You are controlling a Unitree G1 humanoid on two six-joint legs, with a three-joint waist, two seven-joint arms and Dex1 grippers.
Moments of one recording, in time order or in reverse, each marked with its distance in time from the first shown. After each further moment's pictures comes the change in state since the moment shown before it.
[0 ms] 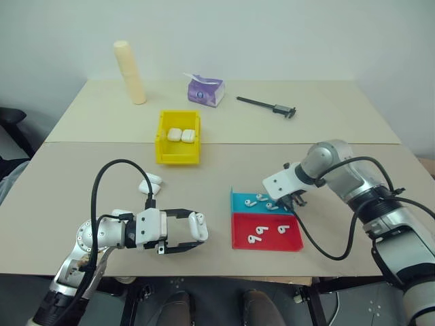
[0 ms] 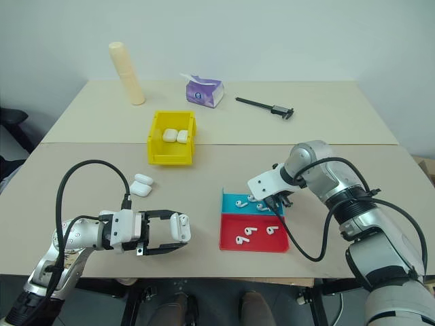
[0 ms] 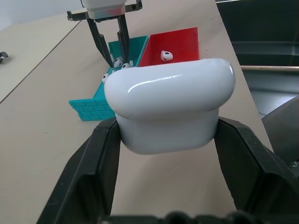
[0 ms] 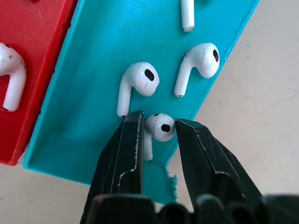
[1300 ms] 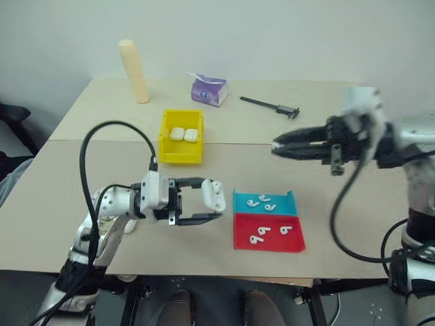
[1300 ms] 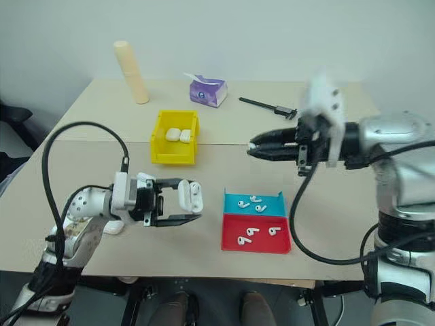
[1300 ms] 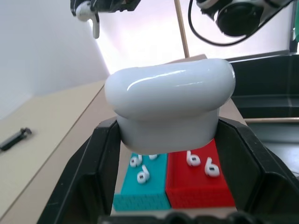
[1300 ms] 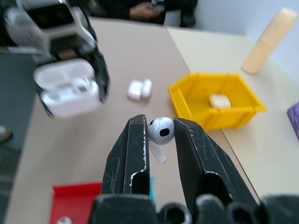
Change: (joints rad) left arm -0.312 -0.103 -0.019 0.030 -0.219 0.126 -0.045; right arm 0.161 0.022 -0.869 -0.830 0.983 1.156 -0.235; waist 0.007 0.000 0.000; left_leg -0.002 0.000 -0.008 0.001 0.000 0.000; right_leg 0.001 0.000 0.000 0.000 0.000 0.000
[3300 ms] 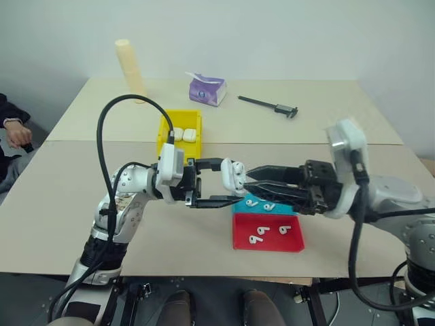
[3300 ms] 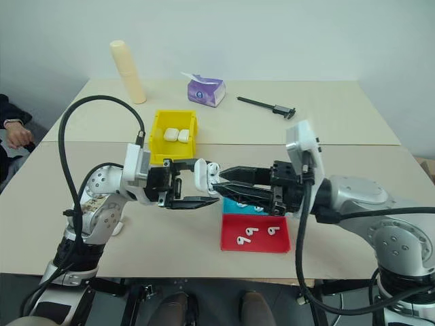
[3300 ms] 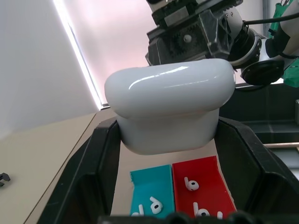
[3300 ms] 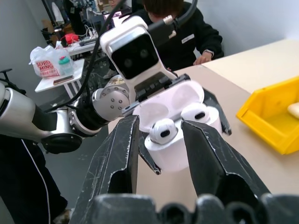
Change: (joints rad) left arm -0.145 -0.112 -0.024 0.060 -0.001 0.096 -0.024; right arm 0.322 -0.079 0.093 -0.201 0.648 -0.119 -0.551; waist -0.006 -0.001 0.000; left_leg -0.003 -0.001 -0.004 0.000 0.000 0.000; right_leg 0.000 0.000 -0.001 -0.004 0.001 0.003
